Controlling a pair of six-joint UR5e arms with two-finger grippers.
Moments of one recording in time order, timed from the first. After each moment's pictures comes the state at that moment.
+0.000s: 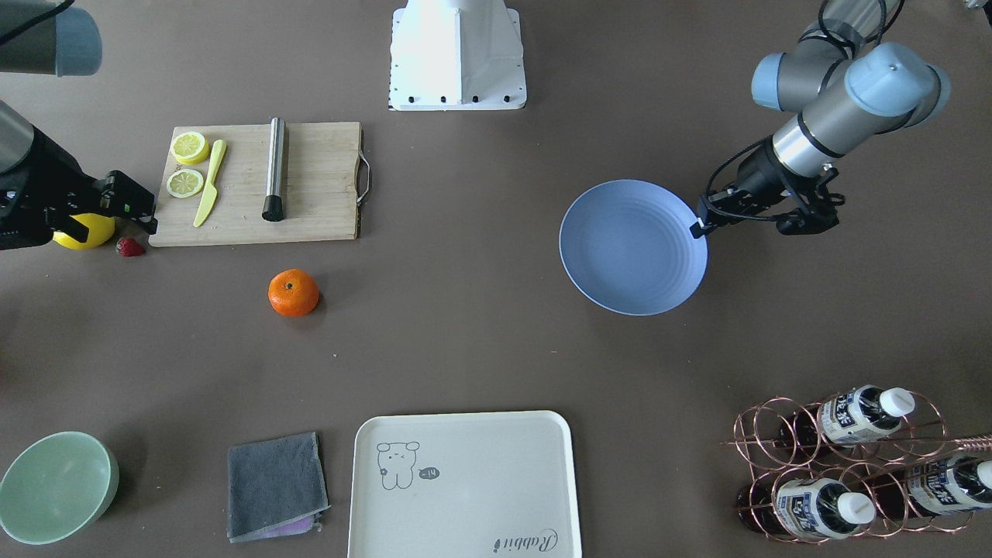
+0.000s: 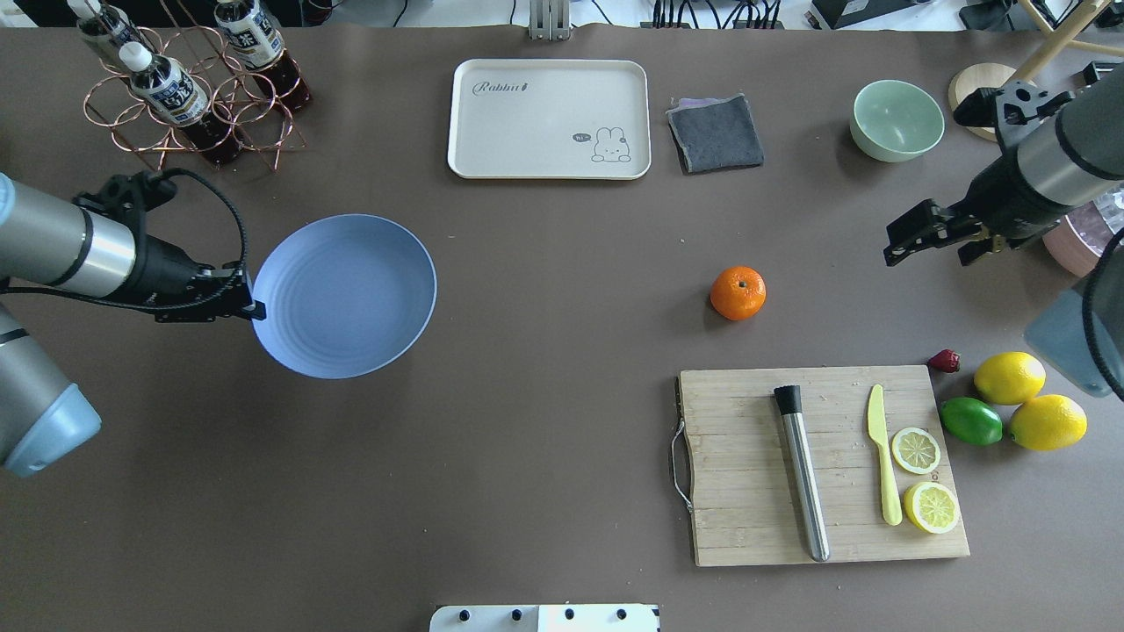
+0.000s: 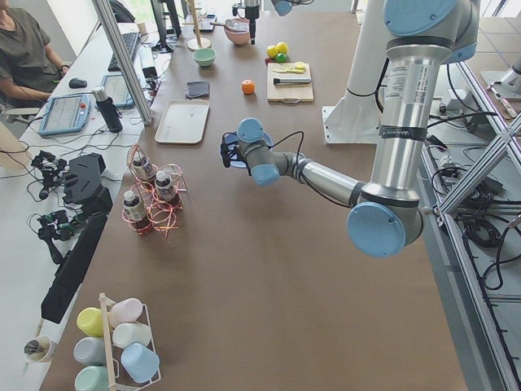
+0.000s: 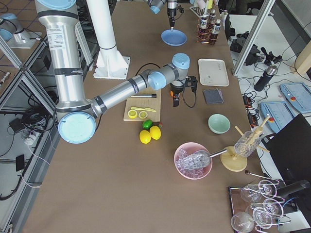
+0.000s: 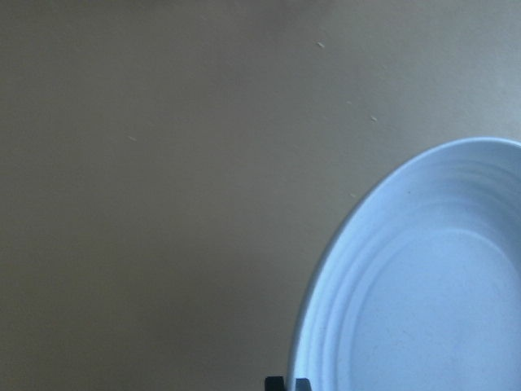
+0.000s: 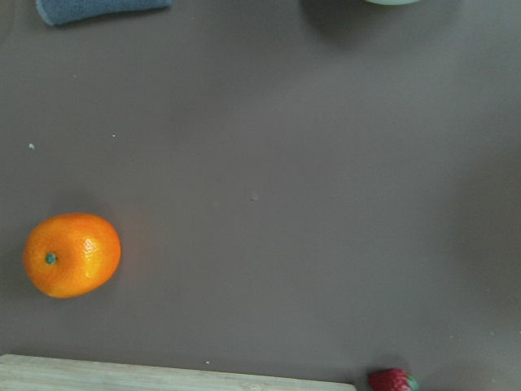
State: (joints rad) left arm -0.77 -1.73 -1.77 -2.26 -2.16 -1.44; right arm 0.98 -1.39 1.94 -1.54 2.25 0.76
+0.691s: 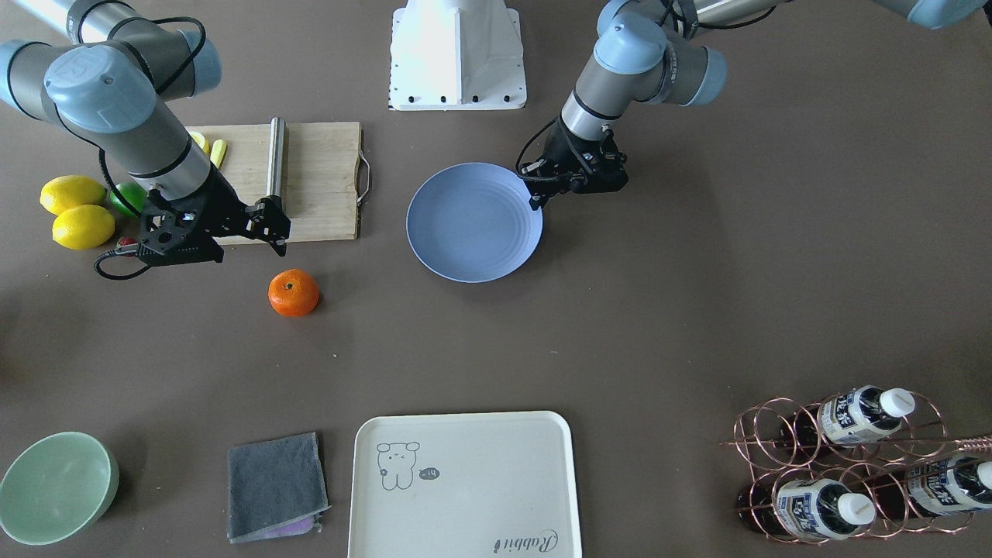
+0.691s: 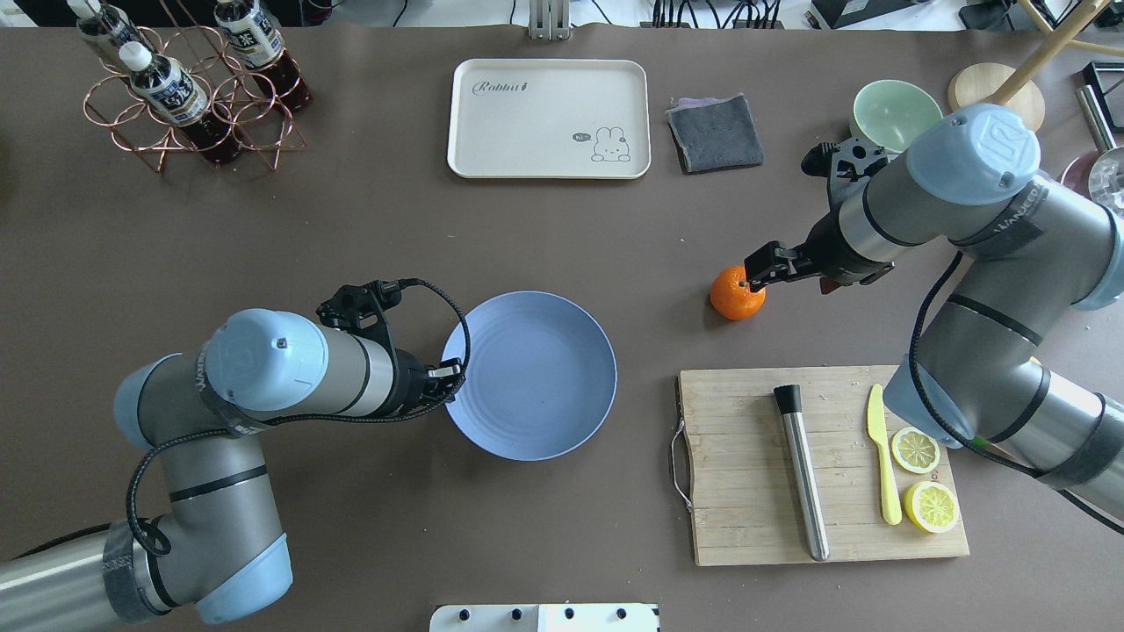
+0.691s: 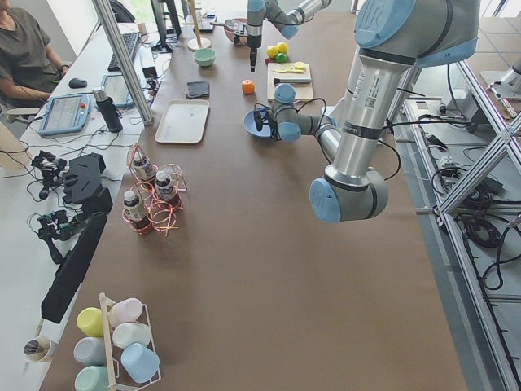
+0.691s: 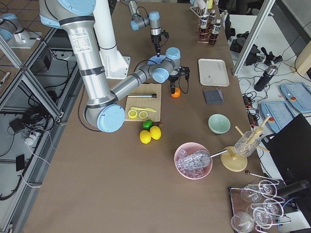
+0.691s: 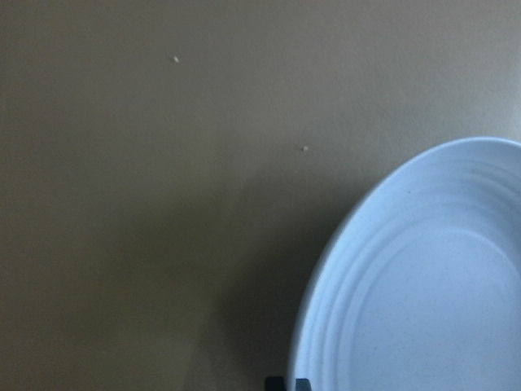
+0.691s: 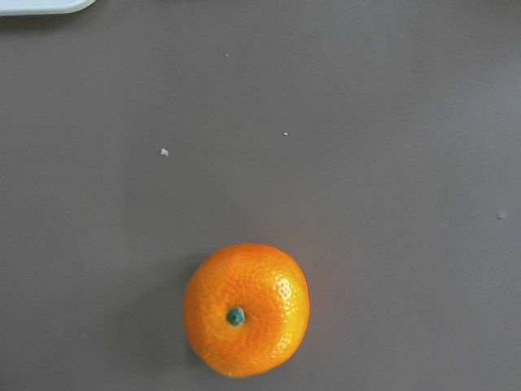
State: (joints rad) left arm -0.38 -1.98 -1.77 -2.05 -1.75 -1.66; right arm 0.76 -1.26 1.80 -1.34 2.05 1.03
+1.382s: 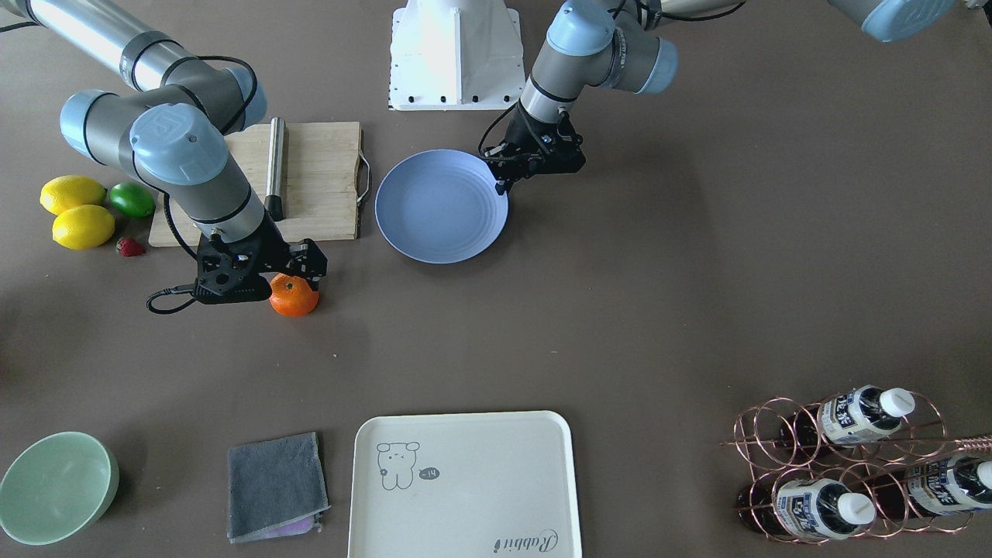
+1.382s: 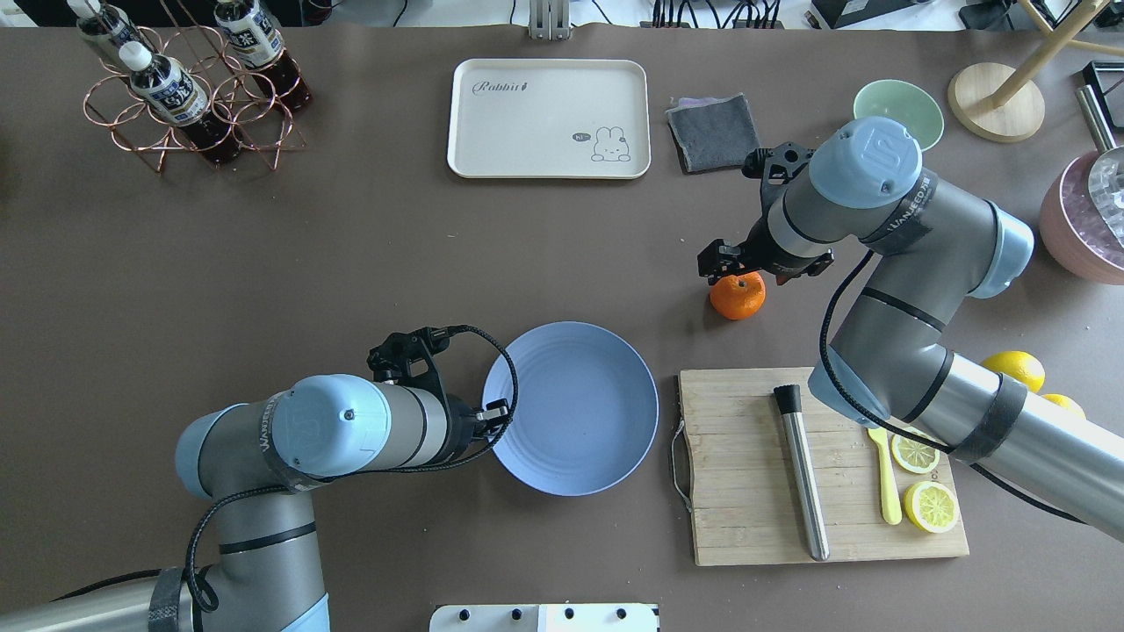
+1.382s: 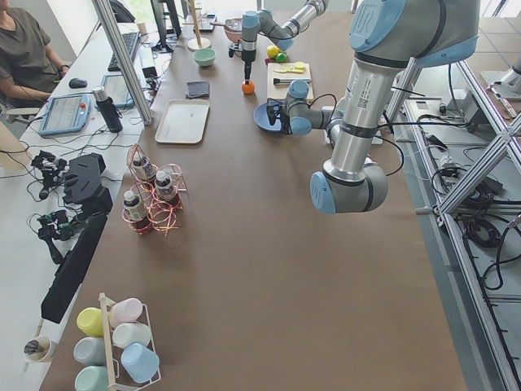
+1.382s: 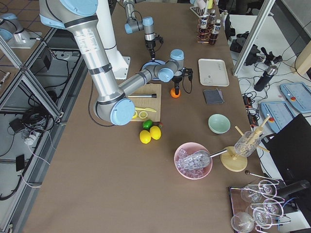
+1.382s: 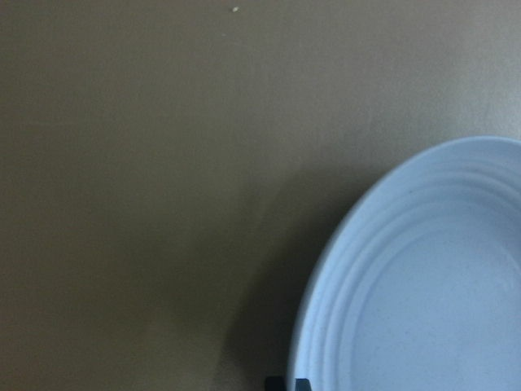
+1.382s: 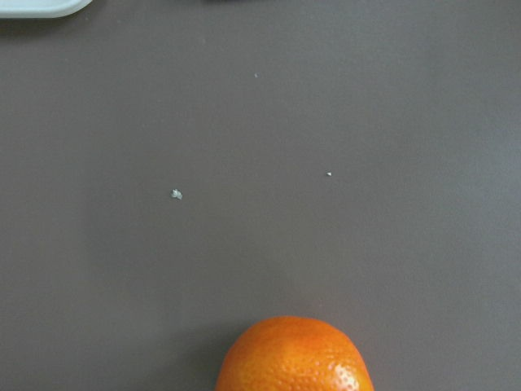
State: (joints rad) left arm -0.31 -2.03 -1.75 -2.05 -1.68 -1.70; right arm 0.72 -1.14 1.63 -1.33 1.99 1.04
